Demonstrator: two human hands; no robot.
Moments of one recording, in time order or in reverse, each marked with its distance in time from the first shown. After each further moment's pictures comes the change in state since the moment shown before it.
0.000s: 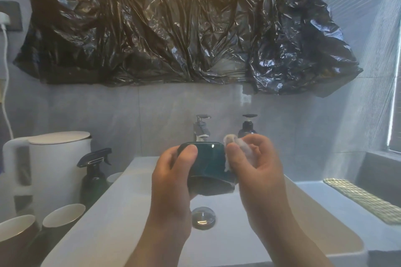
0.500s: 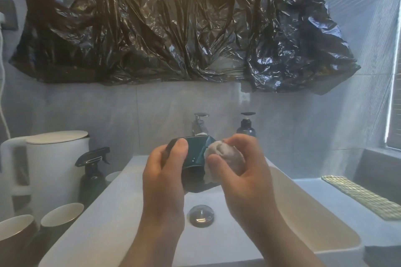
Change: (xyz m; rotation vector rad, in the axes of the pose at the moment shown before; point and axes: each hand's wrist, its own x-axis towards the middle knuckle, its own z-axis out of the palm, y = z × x) left_hand 0.003 0.000 -0.003 0.059 0.136 0.022; right_hand -0.008 0.009 0.006 -0.167 -0.064 -0.110
